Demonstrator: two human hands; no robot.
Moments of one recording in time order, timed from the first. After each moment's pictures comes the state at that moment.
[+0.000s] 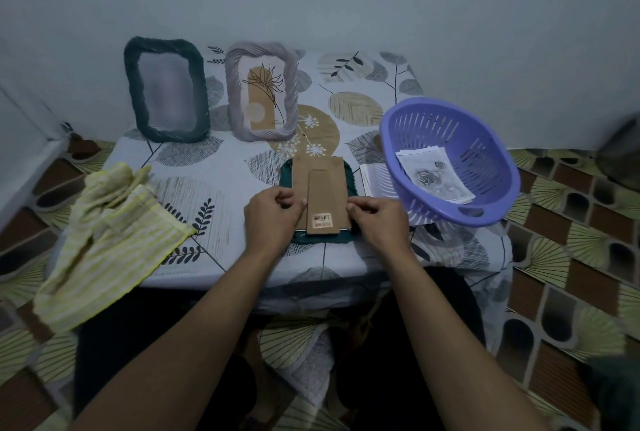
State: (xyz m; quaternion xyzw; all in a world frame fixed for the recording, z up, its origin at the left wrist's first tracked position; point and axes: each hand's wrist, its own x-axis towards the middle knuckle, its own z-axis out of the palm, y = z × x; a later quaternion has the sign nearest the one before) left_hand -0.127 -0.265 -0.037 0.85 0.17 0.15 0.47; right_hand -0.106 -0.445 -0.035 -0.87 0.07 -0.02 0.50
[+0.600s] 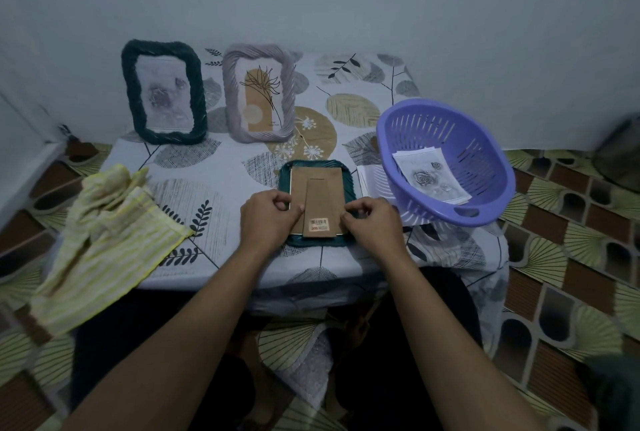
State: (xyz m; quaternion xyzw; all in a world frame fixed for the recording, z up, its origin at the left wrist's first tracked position) left_hand -0.126 -0.261 -0.032 0.87 0.17 0.09 0.45; right_hand -0.109 -0.441 -0.037 -0.91 0.07 0.02 0.42
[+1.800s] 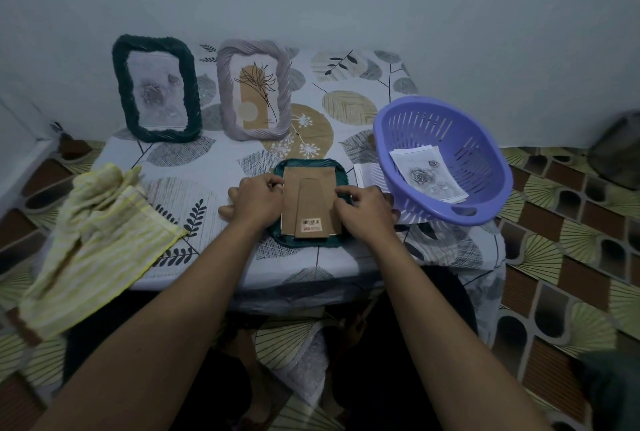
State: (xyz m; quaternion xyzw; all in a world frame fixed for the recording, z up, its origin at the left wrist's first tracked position) left_hand -0.090 -0.251 -0.026 0.91 0.23 -0.01 0.34; right_hand -0.093 -0.433 -0.021 -0.94 0.04 0.07 0.33
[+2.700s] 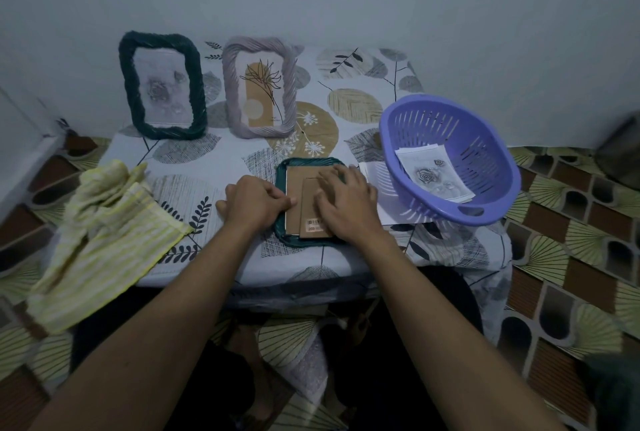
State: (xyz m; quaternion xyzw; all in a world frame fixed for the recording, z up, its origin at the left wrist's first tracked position) left_hand -0.099 -0.235 -0.025 0.92 0.22 0.00 0.33; right_hand -0.084 -0.409 -0.030 -0.96 -0.13 -0.01 0.25
